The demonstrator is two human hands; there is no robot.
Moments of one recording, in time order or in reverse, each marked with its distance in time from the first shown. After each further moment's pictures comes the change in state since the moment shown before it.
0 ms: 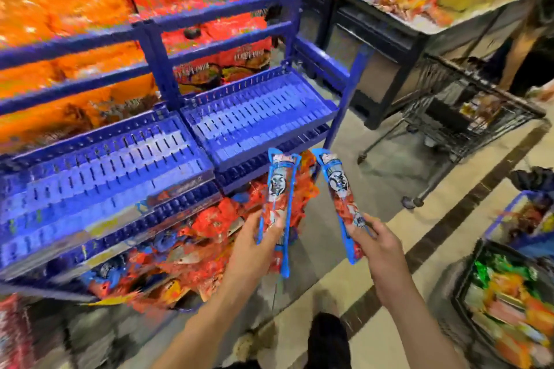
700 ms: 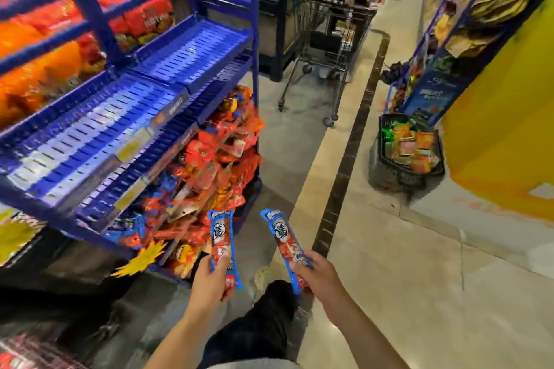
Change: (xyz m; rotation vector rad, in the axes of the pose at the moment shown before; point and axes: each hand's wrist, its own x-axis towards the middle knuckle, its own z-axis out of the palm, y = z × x) left_hand -0.169 -0.183 -0.252 0.253 -0.254 -0.362; right_hand -0.355 0.214 0.147 0.092 0.206 0.395
